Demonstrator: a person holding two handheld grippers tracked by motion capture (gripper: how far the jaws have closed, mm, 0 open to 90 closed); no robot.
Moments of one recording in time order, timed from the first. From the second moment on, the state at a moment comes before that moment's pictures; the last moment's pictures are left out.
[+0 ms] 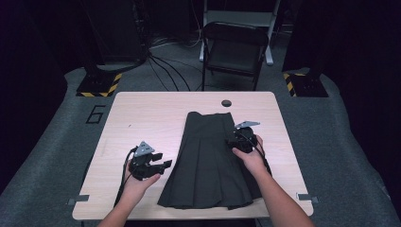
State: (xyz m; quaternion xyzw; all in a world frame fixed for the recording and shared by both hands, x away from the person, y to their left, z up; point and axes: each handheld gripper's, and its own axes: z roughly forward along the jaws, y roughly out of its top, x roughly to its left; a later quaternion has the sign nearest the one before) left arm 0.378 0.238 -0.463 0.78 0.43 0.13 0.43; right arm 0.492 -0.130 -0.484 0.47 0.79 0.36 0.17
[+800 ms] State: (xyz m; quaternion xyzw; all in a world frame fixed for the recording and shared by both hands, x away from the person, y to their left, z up) left arm 0.400 0.182 -0.519 0.80 0.43 0.11 0.39; right arm 0.490 -0.124 -0.518 0.47 0.78 0.36 0.18
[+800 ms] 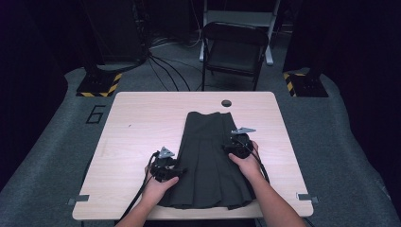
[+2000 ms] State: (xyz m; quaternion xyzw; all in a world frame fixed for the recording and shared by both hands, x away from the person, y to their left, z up) left arm 0.387 0.255 -0.492 0.81 0.44 0.13 0.36; right arm 0.481 -0.052 -0.509 0.43 0.81 0.38 0.13
